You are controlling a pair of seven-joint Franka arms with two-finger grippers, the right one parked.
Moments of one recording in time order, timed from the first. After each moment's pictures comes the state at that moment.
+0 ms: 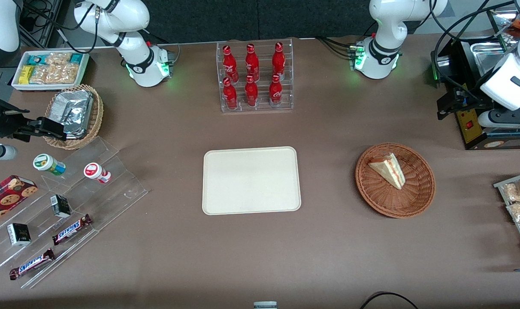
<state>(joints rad) 0.00 -0.03 -0.09 -1.57 0.01 1.49 -0.03</state>
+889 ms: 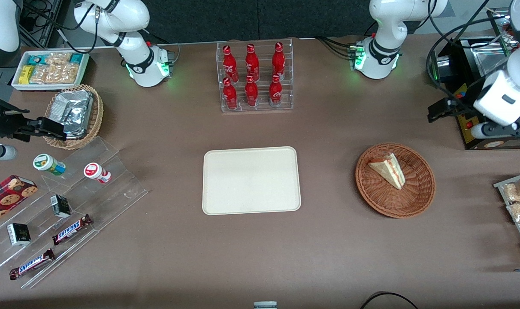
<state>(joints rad) 0.00 0.03 -0.08 -1.57 -0.04 1.42 -0.26</state>
